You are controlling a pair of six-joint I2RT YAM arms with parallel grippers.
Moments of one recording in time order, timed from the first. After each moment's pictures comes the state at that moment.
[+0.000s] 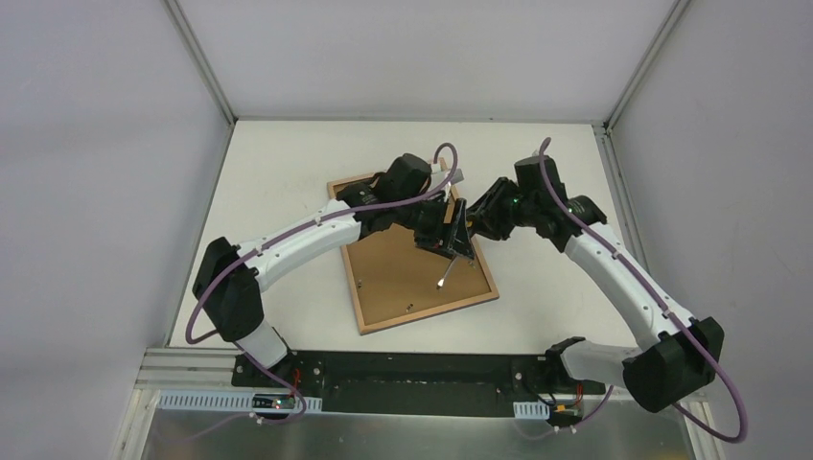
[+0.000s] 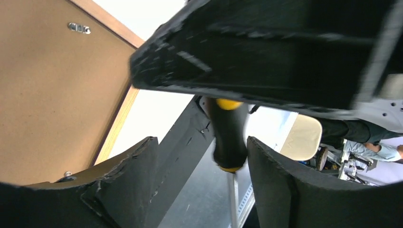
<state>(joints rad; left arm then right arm) -0.83 1.61 1.39 -0.45 0.57 -0.67 0.46 1.24 1.14 -0.71 -0.26 1.10</state>
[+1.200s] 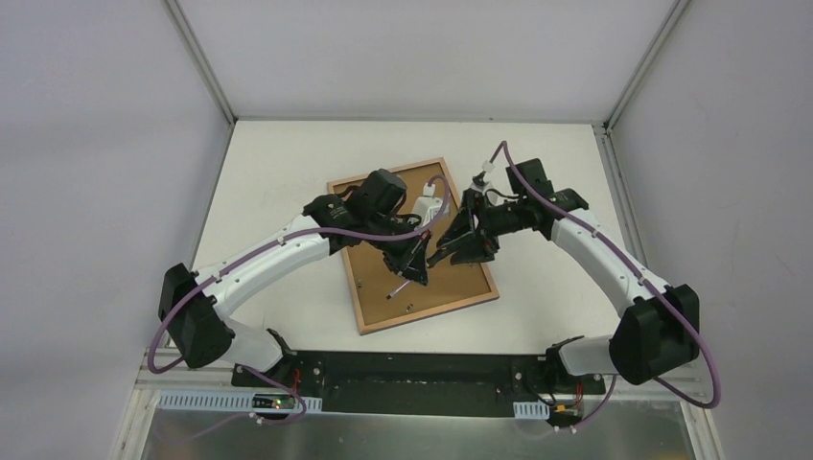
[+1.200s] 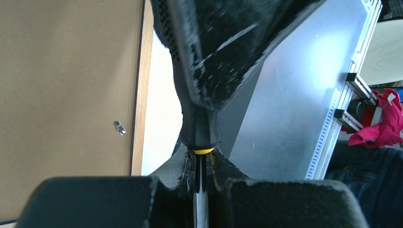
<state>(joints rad) -0.84 1.41 1.26 -0.71 0.62 -0.17 0.40 1.35 1.11 -0.75 -1.00 0.71</state>
